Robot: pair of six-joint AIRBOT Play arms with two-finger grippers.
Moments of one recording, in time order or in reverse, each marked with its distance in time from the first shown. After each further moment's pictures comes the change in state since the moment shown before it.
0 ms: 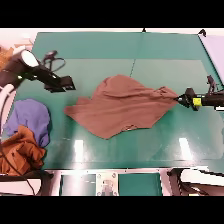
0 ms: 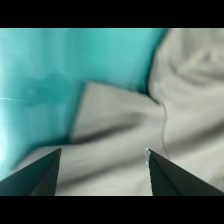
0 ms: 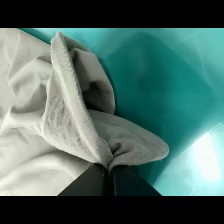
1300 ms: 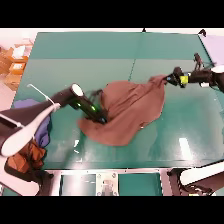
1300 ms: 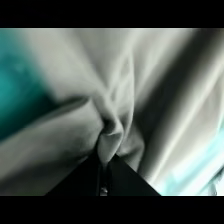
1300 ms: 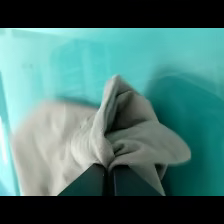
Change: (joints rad) left arm -0.366 -0.182 -0.244 -0.410 0.051 0.203; right arm 0.239 -0.314 0.482 0.083 -0.031 0.066
